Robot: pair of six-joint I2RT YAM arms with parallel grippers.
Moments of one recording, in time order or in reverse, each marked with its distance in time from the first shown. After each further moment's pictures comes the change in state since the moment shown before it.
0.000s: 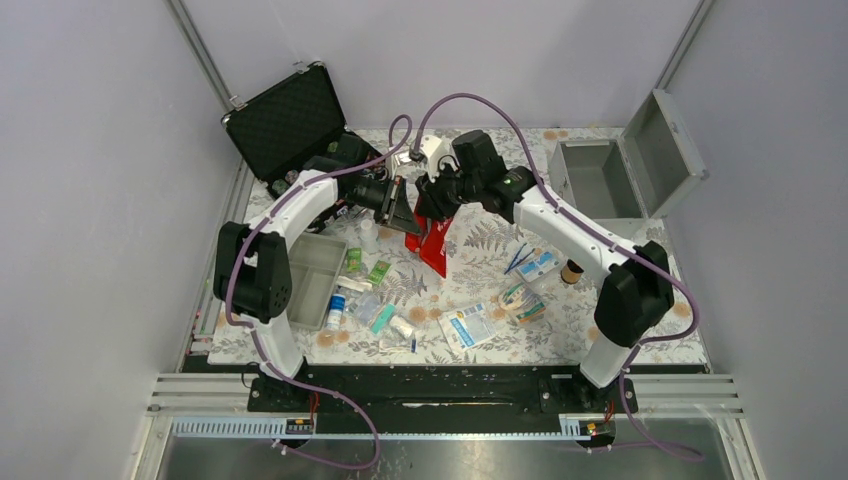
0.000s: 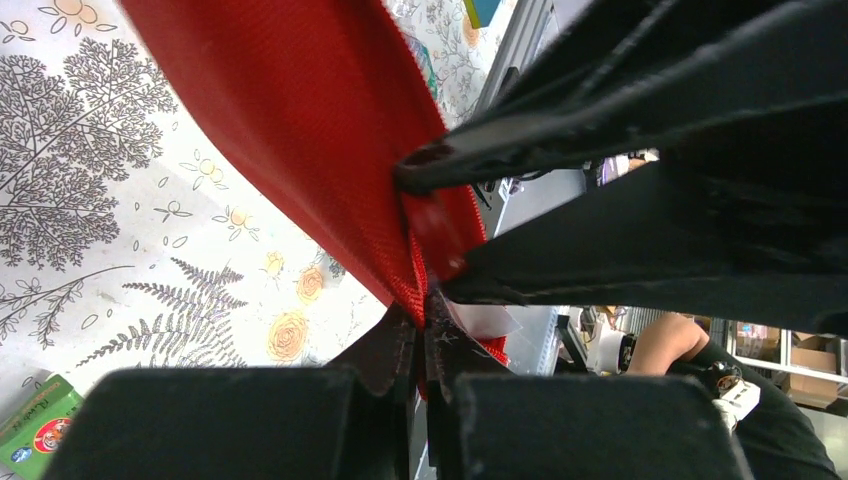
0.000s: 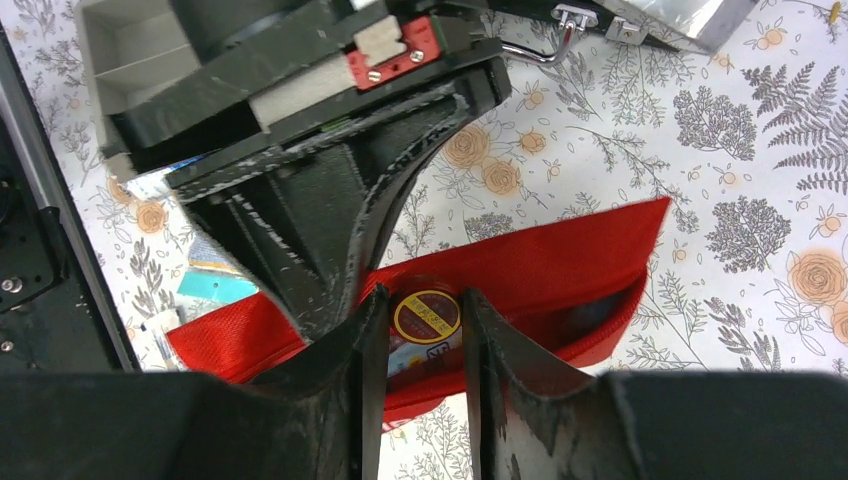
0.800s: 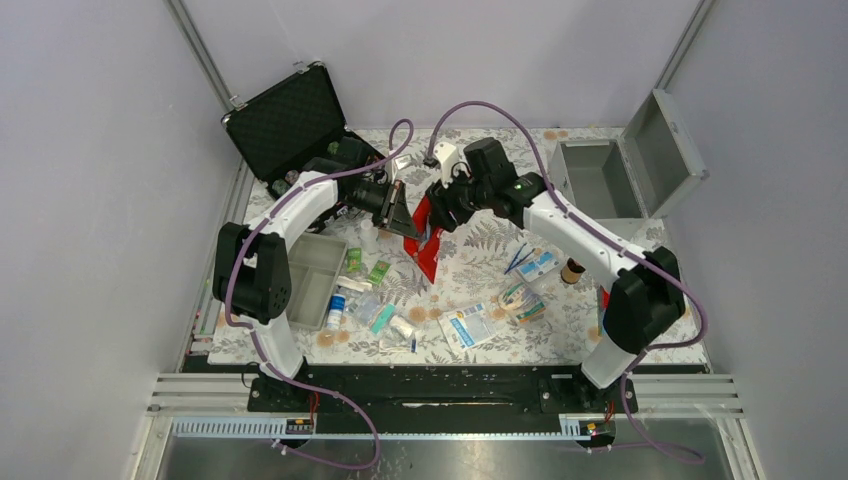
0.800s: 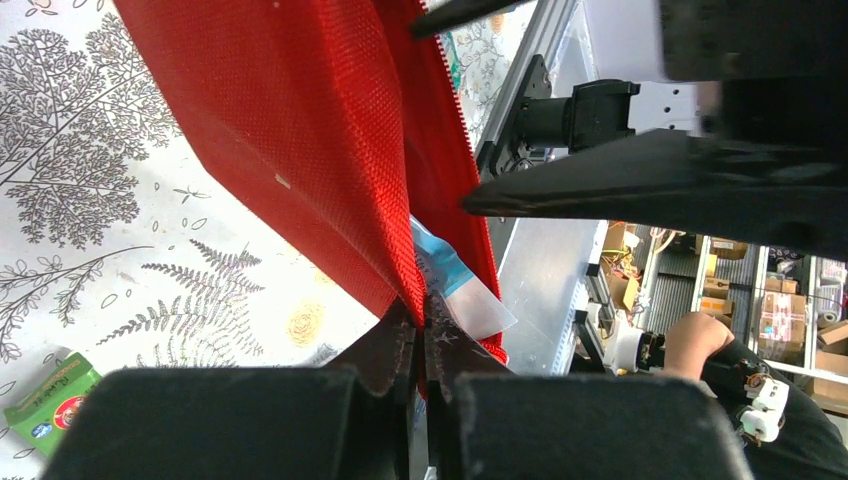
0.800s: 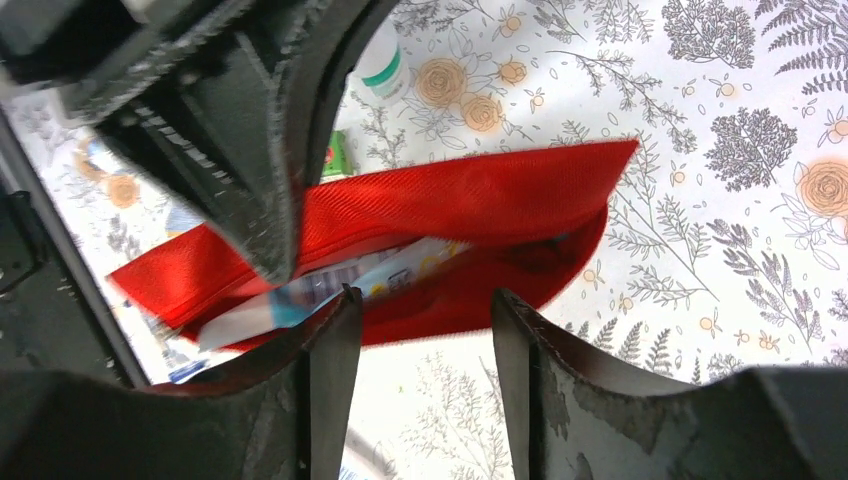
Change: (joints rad) left arm -0.002 -0.010 -0.015 -0.036 -0.034 0.050; right arm -0.035 -0.030 -0.103 -0.003 0.043 0.014
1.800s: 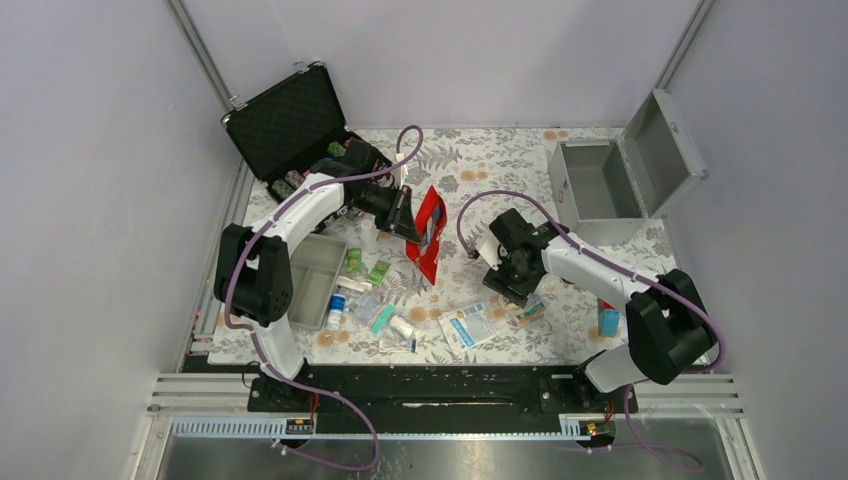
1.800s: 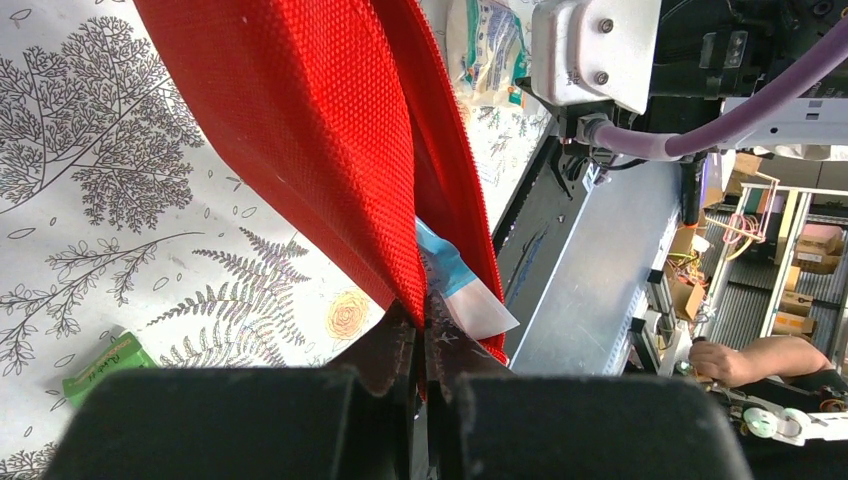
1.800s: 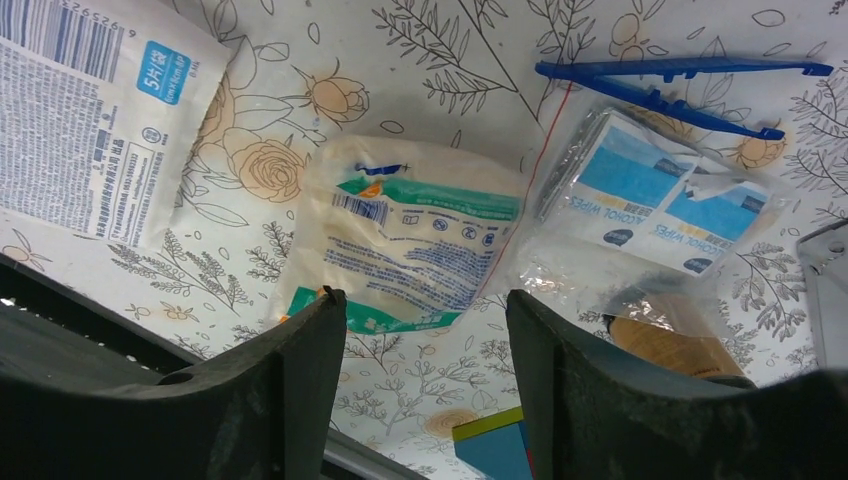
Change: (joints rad) left arm -0.047 -0.008 -0.002 0.000 -0.157 0.021; right arm -0.034 -0.209 -0.487 -0.382 0.381 -0.249
